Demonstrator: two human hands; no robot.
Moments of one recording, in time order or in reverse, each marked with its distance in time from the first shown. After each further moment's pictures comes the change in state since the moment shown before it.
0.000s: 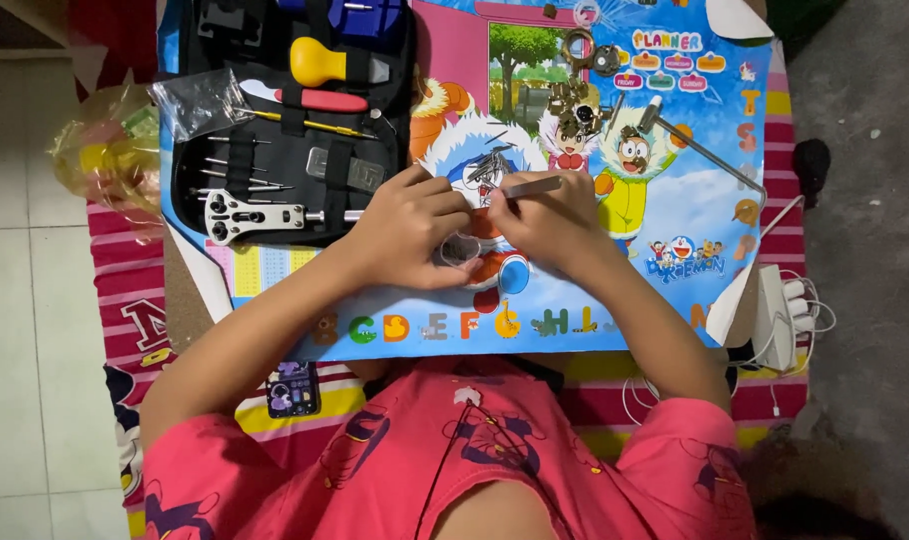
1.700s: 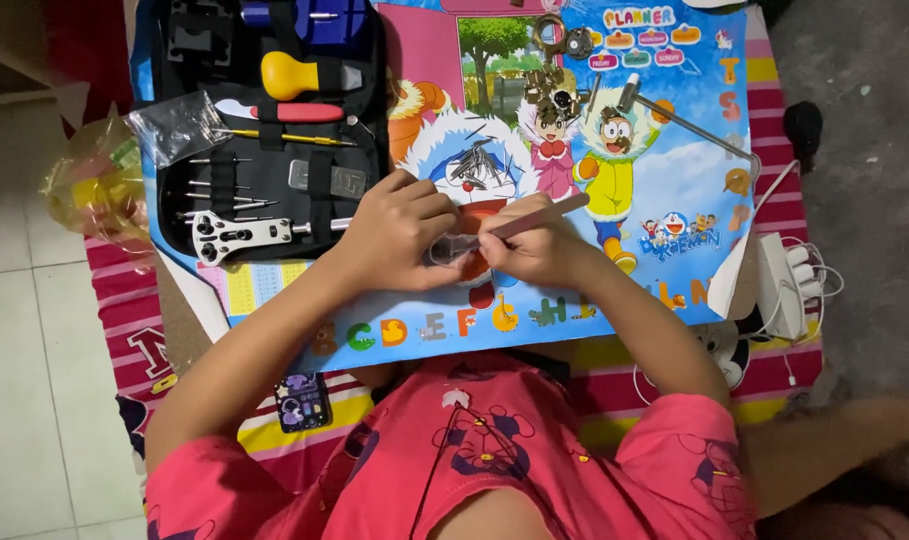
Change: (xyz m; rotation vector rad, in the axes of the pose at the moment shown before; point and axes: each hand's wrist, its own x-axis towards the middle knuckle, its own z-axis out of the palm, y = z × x) left_hand -0.001 0.001 0.003 -0.013 -0.063 0.005; right_hand -0.027 0.006 0.009 0.652 -0.064 -0.232
